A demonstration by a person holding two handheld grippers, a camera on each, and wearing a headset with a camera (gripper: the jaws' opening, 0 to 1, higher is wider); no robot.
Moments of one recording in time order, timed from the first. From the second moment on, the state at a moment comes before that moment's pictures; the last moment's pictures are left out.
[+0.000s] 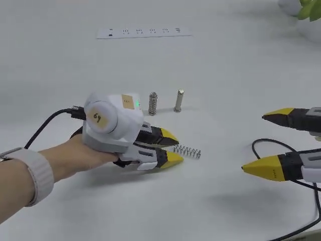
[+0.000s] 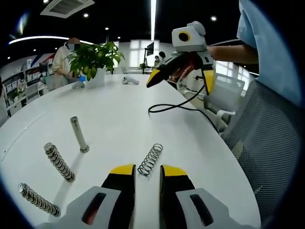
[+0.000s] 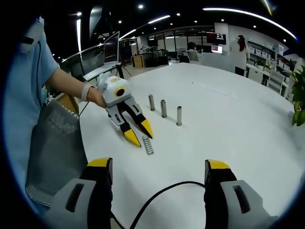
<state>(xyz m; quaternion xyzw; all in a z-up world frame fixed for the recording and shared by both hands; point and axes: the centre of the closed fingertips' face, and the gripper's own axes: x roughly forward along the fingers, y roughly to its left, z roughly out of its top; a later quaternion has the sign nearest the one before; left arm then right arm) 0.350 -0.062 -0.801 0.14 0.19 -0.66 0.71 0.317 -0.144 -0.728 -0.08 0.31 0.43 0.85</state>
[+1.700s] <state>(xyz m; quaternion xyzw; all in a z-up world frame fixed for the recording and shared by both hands) 0.349 -0.043 -0.777 0.11 0.18 -0.63 0.75 0.322 -0.125 -0.727 -0.10 0.31 0.46 0.83</state>
